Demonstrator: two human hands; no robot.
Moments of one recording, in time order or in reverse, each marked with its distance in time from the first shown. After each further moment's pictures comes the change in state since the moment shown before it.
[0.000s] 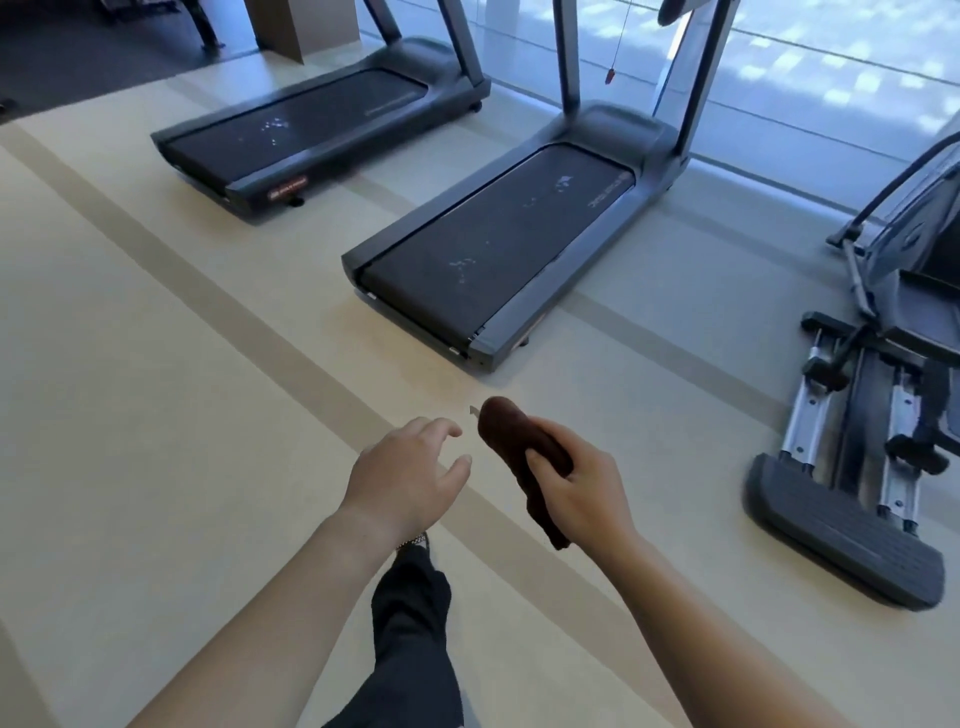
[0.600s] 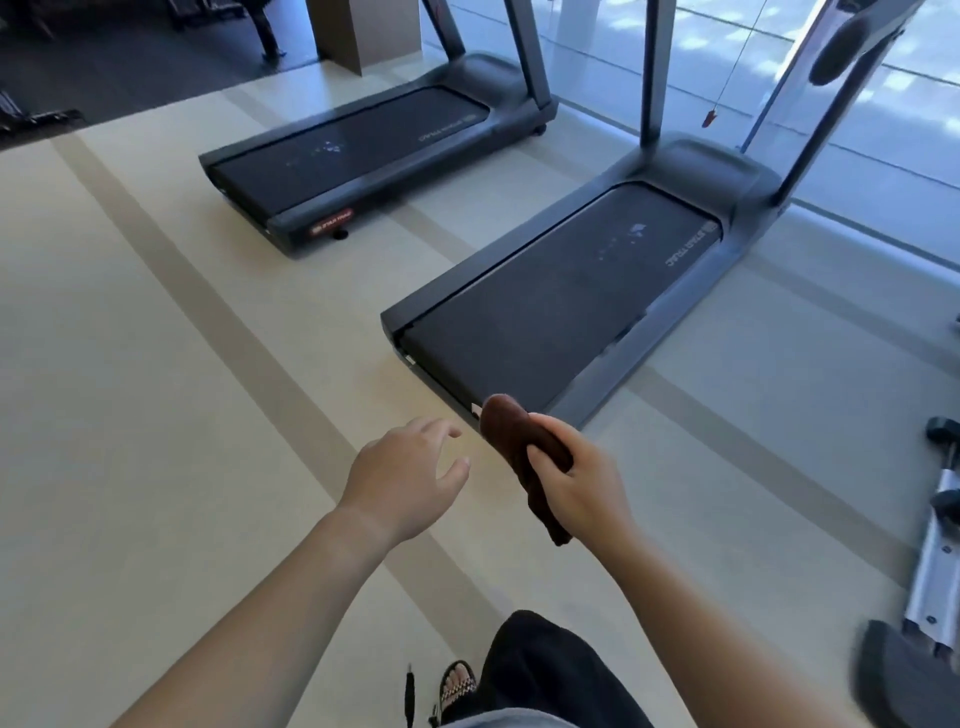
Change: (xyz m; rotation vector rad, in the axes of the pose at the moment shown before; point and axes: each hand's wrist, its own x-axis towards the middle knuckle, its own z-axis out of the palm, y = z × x) left_hand 0.349 -0.107 -0.104 0.055 0.033 -0.067; right_hand 0.390 -0.068 0.080 -0.054 -0.114 -0.072
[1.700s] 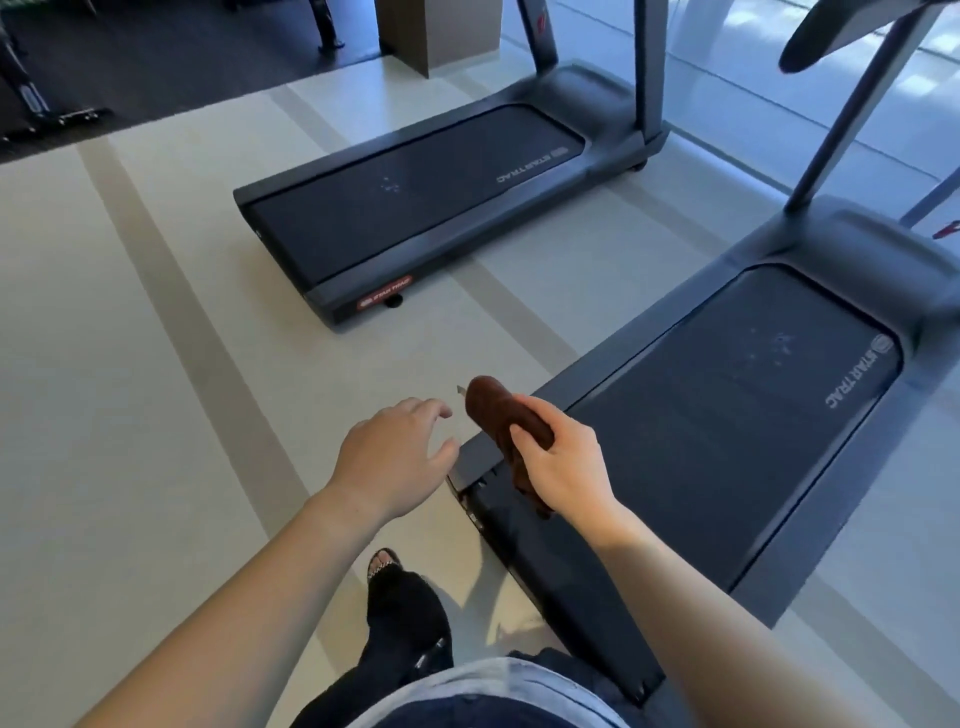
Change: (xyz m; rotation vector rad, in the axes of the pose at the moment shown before) left_hand 0.578 -0.302 -0.189 0.024 0.032 -0.119; right_hand 0.657 -0.146 0.211 0.016 -0.126 -0.048
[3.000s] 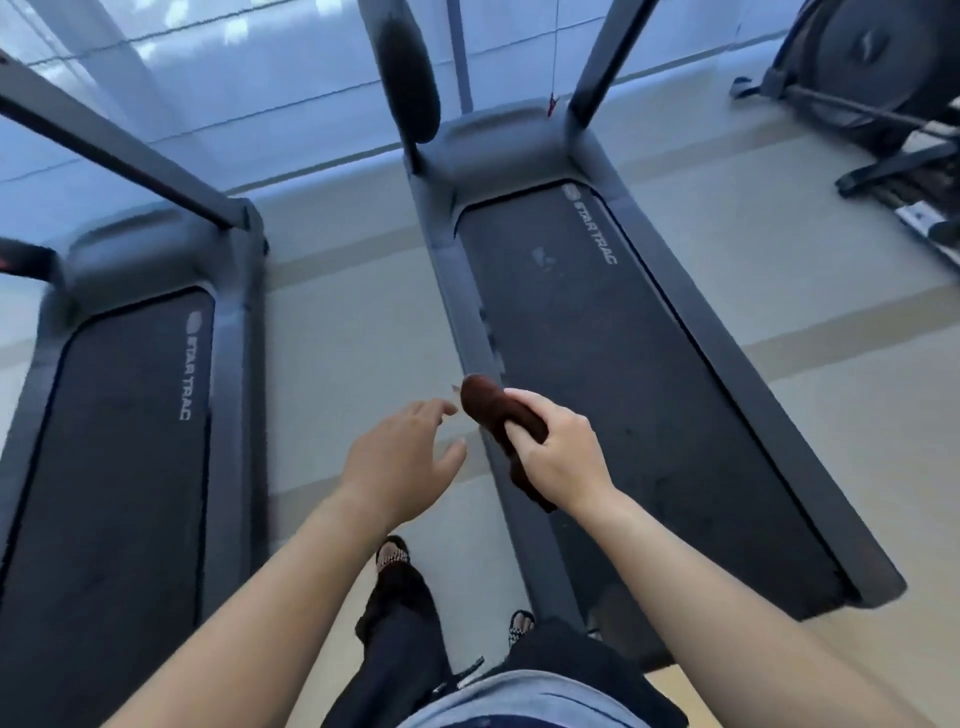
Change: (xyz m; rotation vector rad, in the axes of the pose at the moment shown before) left_hand 0.578 0.126 -0.052 0.268 -0.444 0.979; right_hand 0.402 0.019 -0.092 0.168 0.966 0.506
